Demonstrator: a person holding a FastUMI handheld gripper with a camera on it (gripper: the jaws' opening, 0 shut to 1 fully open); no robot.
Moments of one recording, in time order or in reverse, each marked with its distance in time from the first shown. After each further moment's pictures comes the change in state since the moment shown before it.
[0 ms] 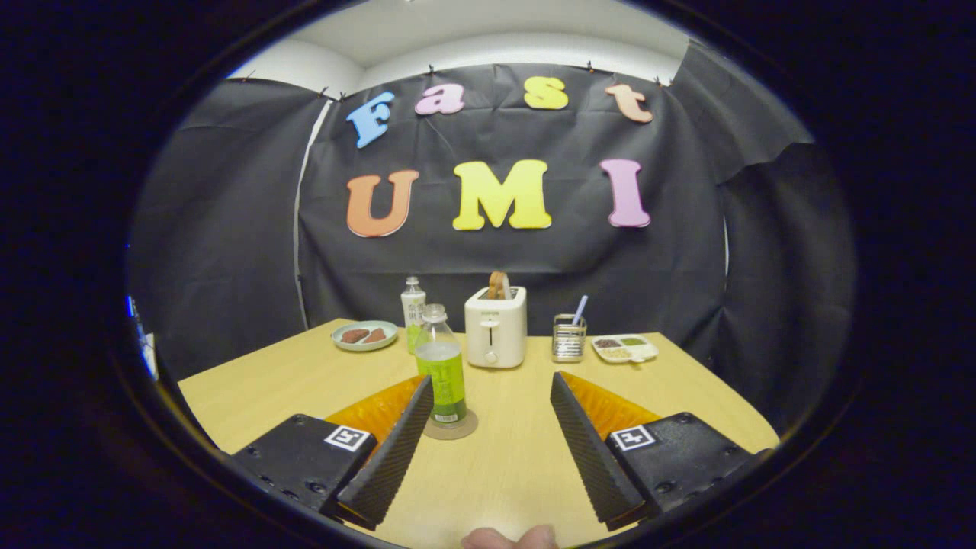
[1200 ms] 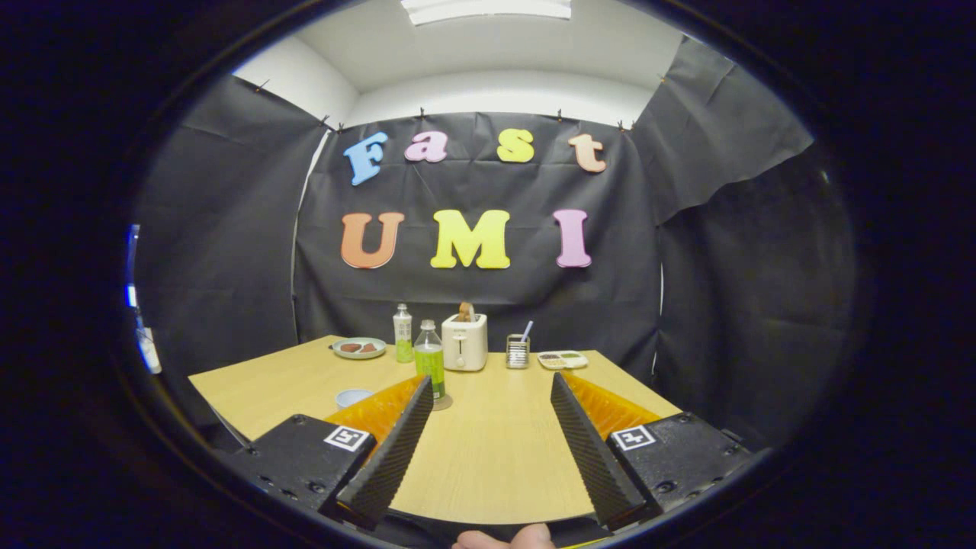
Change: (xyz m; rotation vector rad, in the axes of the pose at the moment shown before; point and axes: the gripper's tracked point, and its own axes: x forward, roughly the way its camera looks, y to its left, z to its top) arm -0.187 -0.011 -0.017 -0.007 -0.144 -0.119
